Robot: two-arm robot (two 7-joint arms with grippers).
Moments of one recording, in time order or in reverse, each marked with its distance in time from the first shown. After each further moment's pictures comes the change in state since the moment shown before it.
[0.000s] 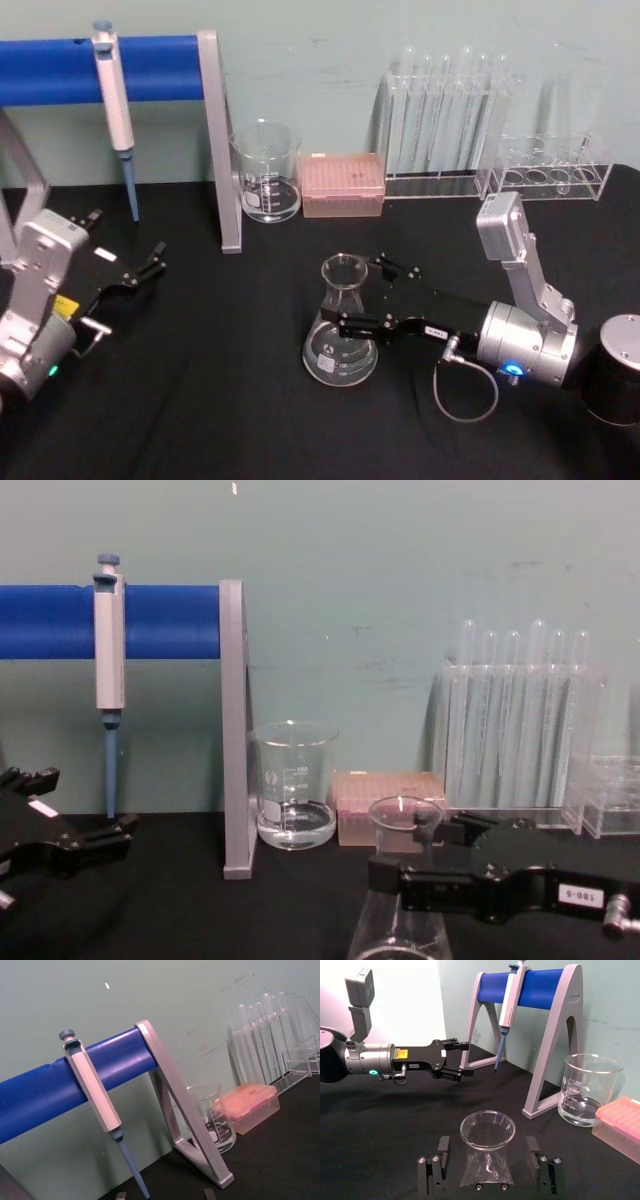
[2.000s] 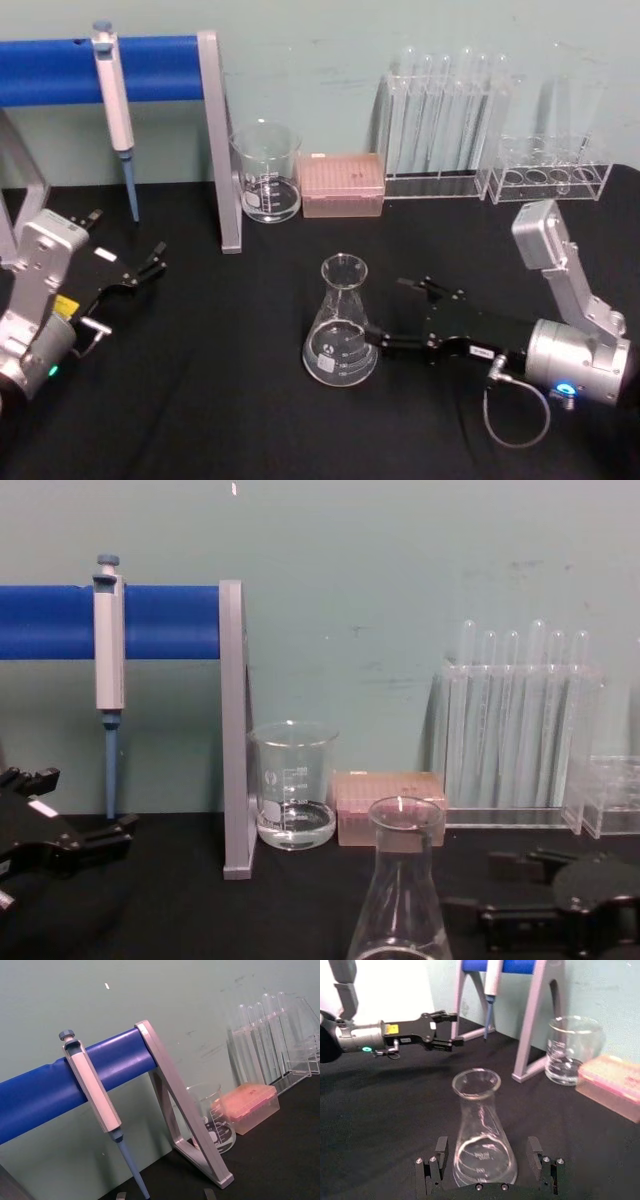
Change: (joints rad) left arm 0.000 0.000 0.000 0.000 0.000 0.000 0.000; right arm -0.094 0.127 0.042 -0.153 0.042 0.152 -0.061
